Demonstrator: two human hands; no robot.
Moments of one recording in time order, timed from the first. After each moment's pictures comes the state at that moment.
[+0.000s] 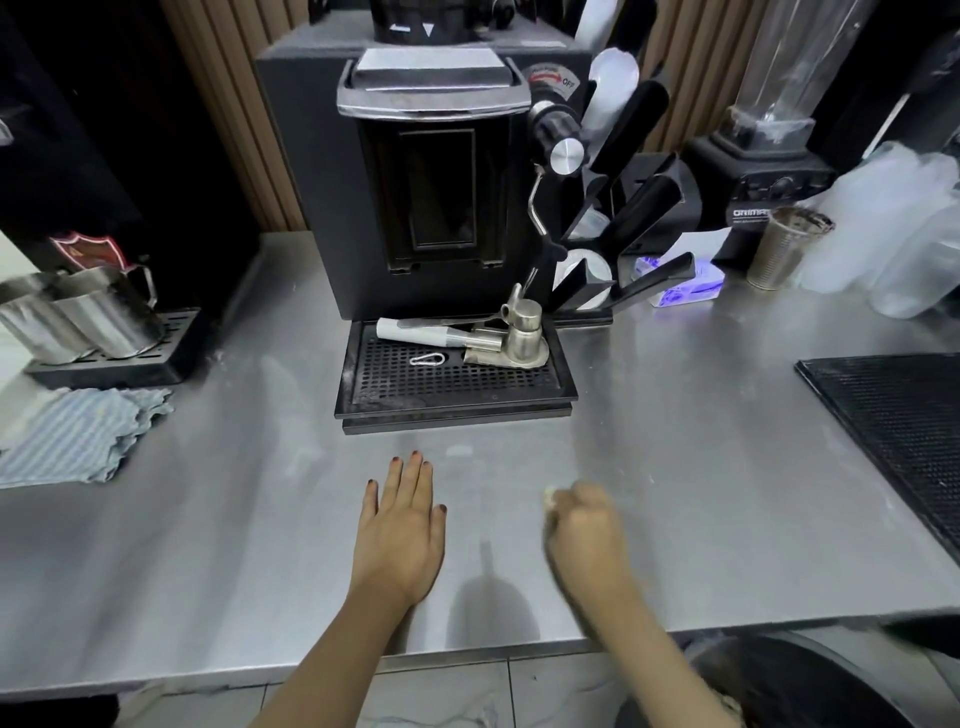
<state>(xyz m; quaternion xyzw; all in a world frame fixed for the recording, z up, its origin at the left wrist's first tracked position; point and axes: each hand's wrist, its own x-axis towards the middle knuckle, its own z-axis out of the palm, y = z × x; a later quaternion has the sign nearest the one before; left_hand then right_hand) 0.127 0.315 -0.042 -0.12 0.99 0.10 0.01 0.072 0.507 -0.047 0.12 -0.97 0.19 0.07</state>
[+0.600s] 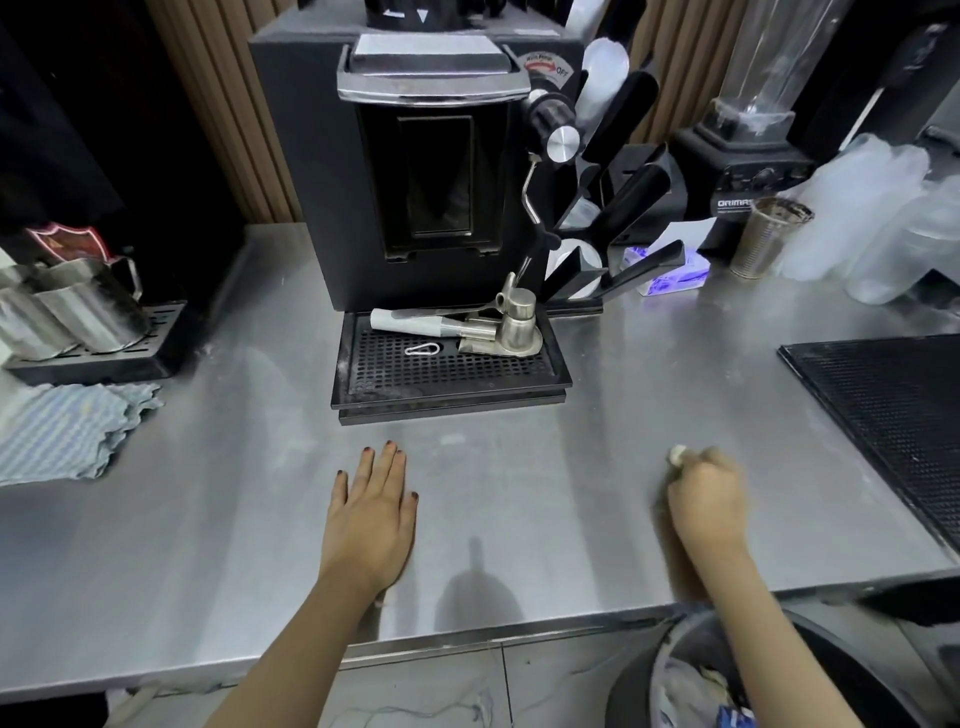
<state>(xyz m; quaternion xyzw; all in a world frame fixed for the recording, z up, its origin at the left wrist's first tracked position) 0.136 0.284 -0.041 -0.12 0.99 0.10 0.01 0.027 0.603 -0.029 -0.09 -0.97 0.22 0.06</state>
